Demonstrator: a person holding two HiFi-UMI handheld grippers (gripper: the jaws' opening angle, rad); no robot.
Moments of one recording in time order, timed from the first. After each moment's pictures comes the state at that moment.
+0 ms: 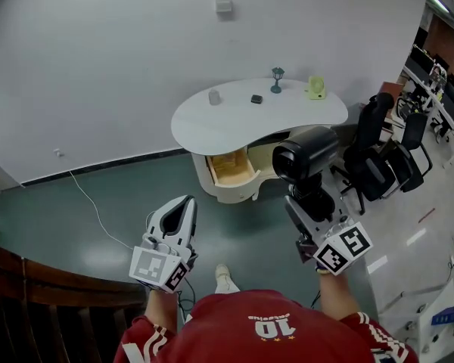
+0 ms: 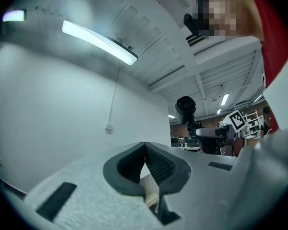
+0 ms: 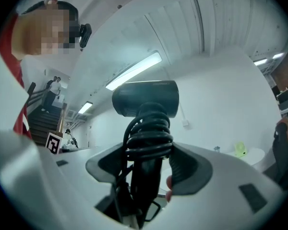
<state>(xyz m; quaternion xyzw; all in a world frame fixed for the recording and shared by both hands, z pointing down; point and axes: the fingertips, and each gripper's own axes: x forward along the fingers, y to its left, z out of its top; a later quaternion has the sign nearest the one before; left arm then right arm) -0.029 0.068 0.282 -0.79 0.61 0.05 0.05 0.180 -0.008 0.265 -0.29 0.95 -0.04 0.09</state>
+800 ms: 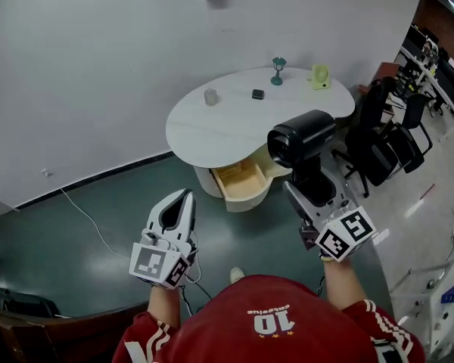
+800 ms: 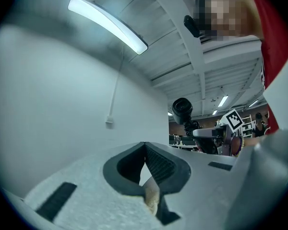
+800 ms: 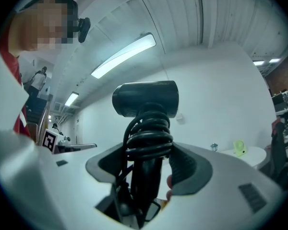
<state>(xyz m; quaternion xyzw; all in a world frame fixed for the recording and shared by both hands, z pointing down) -0.149 -0.075 0.298 -0.82 0.58 0.05 0.02 0.064 -0.143 0.281 -0.34 0.94 -0.05 0.05</state>
